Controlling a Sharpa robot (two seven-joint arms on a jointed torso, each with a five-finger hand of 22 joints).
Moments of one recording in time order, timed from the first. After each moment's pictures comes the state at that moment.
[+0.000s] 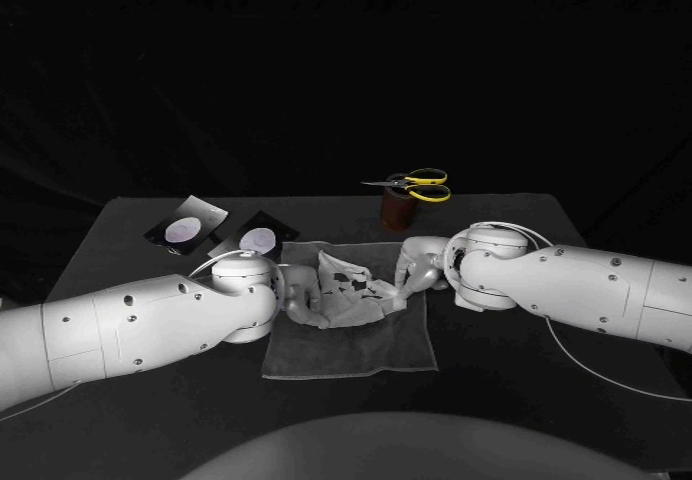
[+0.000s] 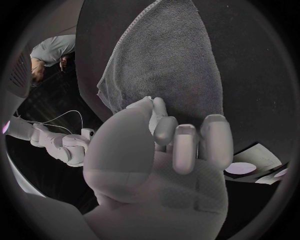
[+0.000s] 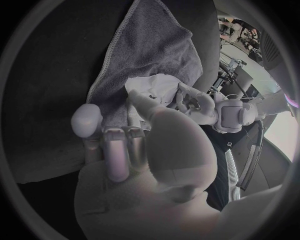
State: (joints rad) left arm 1.10 -0.69 -0.17 1.54 -1.34 0.07 -0.53; left_hand 1.30 -0.14 0.26 0.28 0.05 1.04 0.04 0.53 0.43 1.34 -0.02 1.32 1.03 1.46 -0.07 1.54 1.31 0.07 1.43 0.03 1.41 1.31; right arm 1.15 -0.70 -0.17 1.44 -1.24 0.00 -0.38; right_hand 1.21 -0.02 0.50 -0.19 0.05 1.15 0.06 0.26 0.42 1.47 -0.01 1.57 1.31 1.46 -0.07 1.57 1.31 0.12 1.25 0.04 1.07 1.21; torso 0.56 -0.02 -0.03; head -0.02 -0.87
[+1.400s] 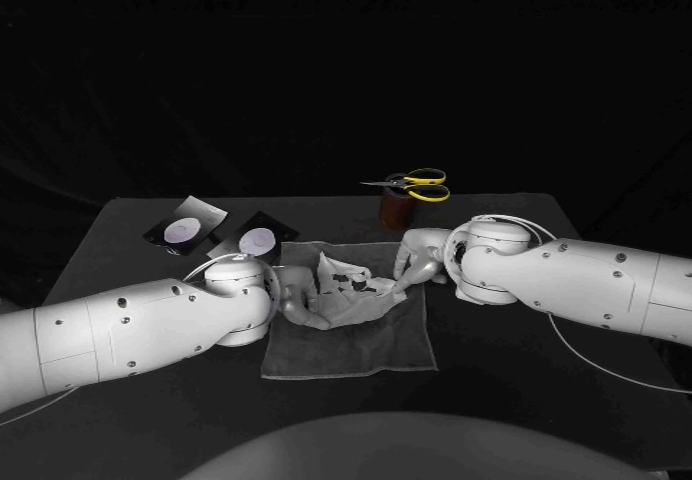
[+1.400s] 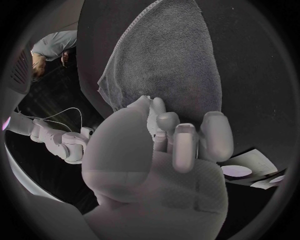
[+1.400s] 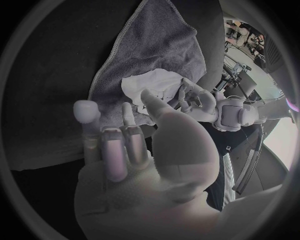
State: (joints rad) left arm 1.10 -0.71 -0.17 1.55 -1.30 0.01 -0.51; left_hand 1.26 -0.18 0.18 0.29 0.05 1.02 0.02 0.53 0.43 1.20 0.01 1.17 0.79 1.47 -0.06 1.53 1.31 0.07 1.38 0.05 1.34 1.27; right arm 1.17 -0.71 -0.17 1.46 -1.28 -0.03 -0.39; right_hand 1.07 -0.13 0.34 -0.14 0.05 0.95 0.14 0.15 0.40 1.46 0.05 1.50 1.31 1.47 -0.01 1.56 1.31 0.14 1.15 0.10 0.93 1.13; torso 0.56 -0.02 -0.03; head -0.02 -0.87
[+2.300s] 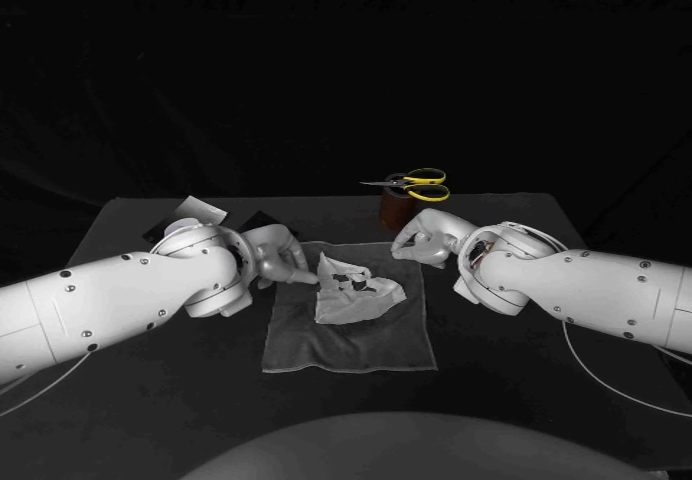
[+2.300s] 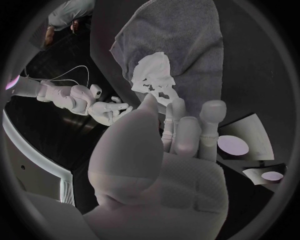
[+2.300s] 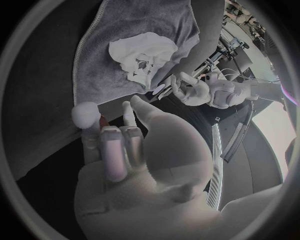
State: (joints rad) left arm 1.14 -0.81 -0.08 1.56 -1.11 -0.11 -0.40; left_hand 1.44 -0.08 0.04 0.28 0.05 0.77 0.15 0.60 0.31 0.96 0.07 0.92 0.49 1.40 0.00 1.39 1.01 0.13 1.20 0.09 1.08 0.99; right arm 1.14 -0.78 -0.17 1.49 -1.14 -0.39 -0.19; right_hand 1.21 0.01 0.39 -0.14 0.05 1.01 0.13 0.16 0.39 1.46 0.05 1.55 1.31 1.47 -0.01 1.57 1.31 0.14 1.20 0.09 0.99 1.18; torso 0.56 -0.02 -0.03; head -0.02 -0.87
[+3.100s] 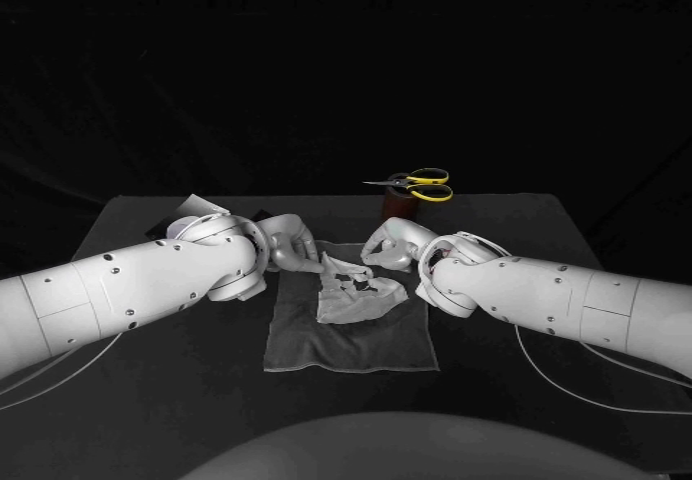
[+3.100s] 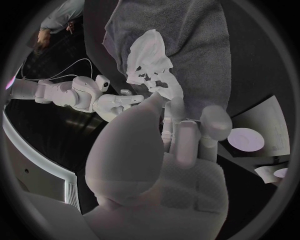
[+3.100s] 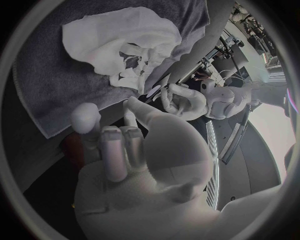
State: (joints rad) left arm 1.15 -0.69 -0.11 1.40 -1.14 -0.12 -0.32; left_hand 1.47 -0.17 0.25 0.29 0.05 0.84 0.12 0.64 0.26 1.03 0.04 0.95 0.46 1.47 -0.02 1.47 1.22 0.12 1.32 0.08 1.21 1.14; right arm 1.07 -0.55 -0.17 1.26 -1.12 -0.42 -0.11; right_hand 1.18 -0.01 0.45 -0.19 0.05 1.03 0.12 0.16 0.38 1.47 0.05 1.57 1.31 1.47 -0.02 1.56 1.31 0.13 1.23 0.09 1.03 1.21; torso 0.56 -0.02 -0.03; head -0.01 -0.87
